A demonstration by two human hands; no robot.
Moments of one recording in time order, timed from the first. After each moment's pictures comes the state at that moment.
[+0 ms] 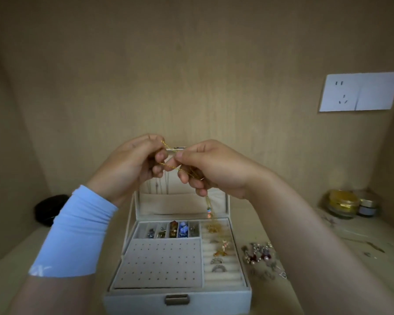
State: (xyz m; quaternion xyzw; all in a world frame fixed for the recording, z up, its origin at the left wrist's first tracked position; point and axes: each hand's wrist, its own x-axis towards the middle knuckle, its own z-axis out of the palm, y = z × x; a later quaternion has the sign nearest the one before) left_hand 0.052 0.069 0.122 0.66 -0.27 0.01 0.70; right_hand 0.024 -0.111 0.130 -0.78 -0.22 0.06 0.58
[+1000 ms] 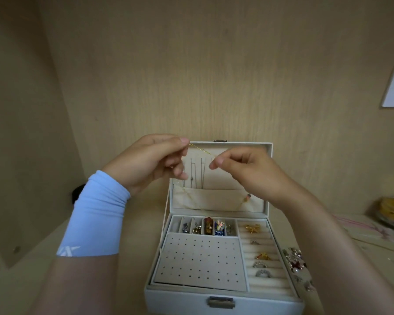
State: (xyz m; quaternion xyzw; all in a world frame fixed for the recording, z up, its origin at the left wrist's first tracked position) left_hand 0.056 0.117 0.121 0.72 -0.24 -0.03 0.65; right_hand 0.047 -0.105 0.095 -0.84 -0.18 -0.12 0.51
